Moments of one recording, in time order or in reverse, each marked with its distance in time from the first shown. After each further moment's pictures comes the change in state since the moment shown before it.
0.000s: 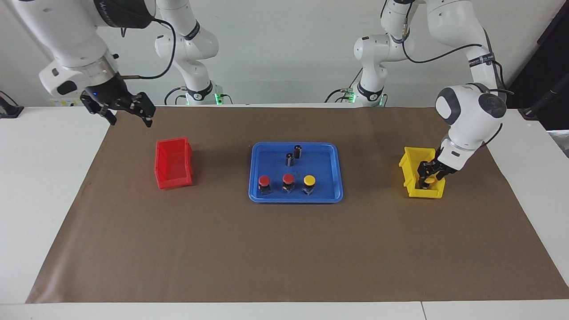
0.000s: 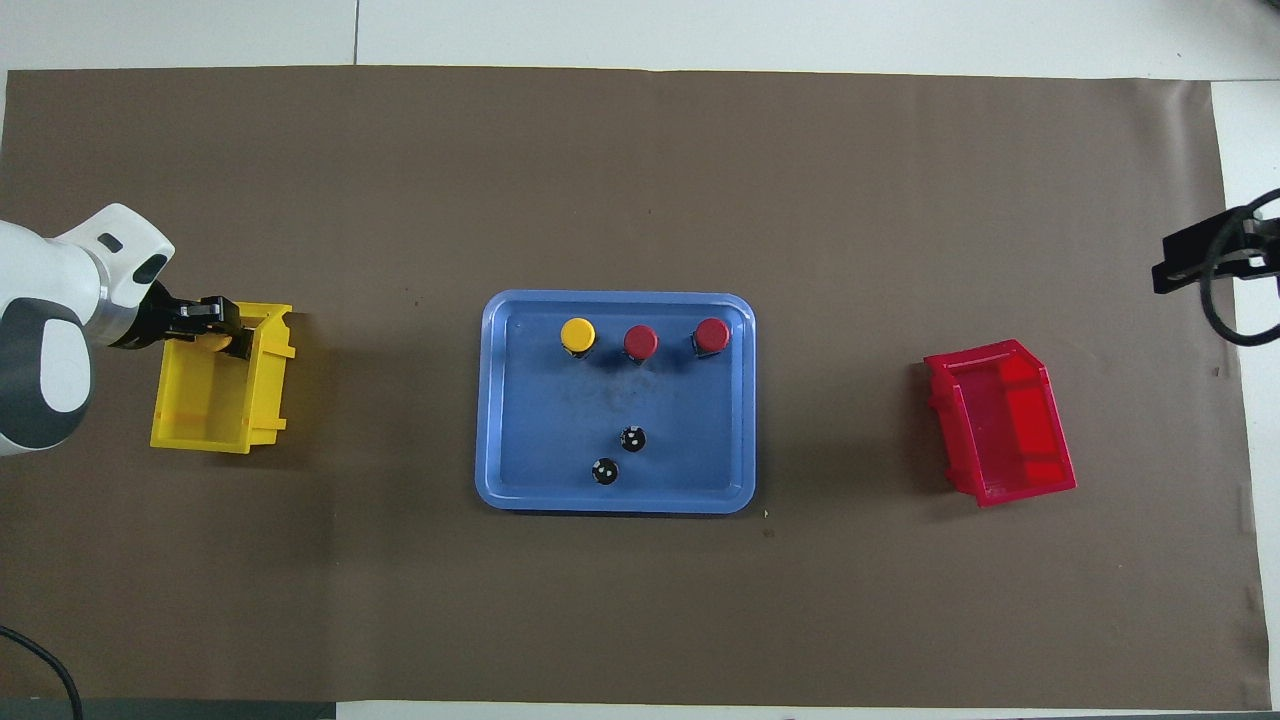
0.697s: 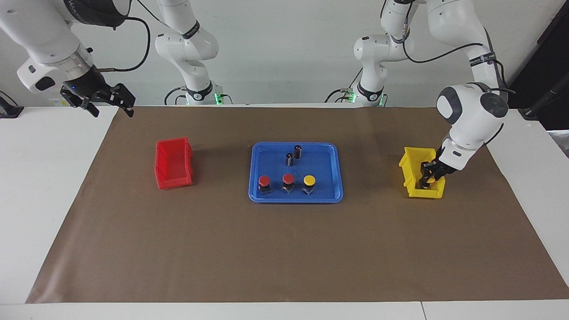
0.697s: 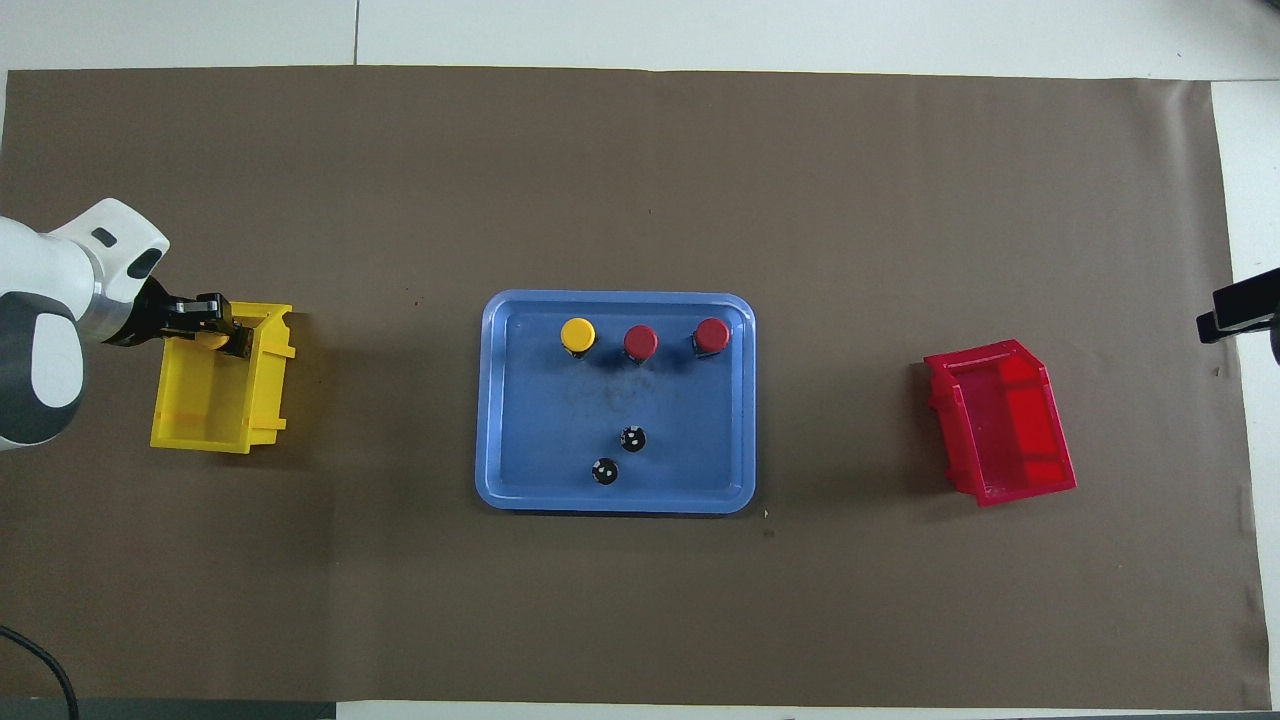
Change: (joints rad) left arm 0.000 0.000 -0.002 0.057 0.000 -0.091 -0.030; right arm -0.035 -0.049 0.008 -0.090 -0.007 0.002 -0.053
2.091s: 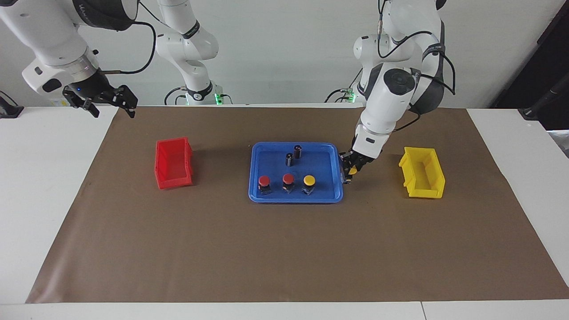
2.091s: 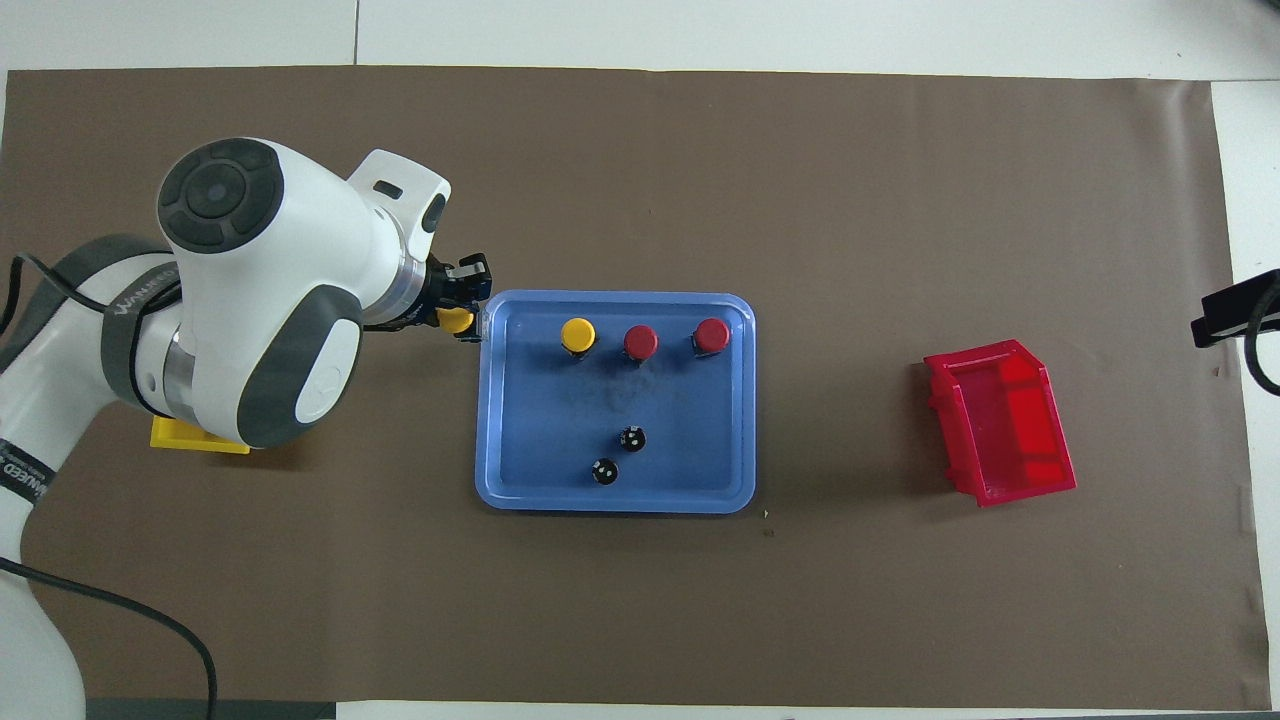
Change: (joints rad) left arm -0.059 0.054 -0.453 0.186 0.010 -0.091 -0.685; right arm 0.013 -0.003 0.010 -0.011 -0.043 0.003 -0.006
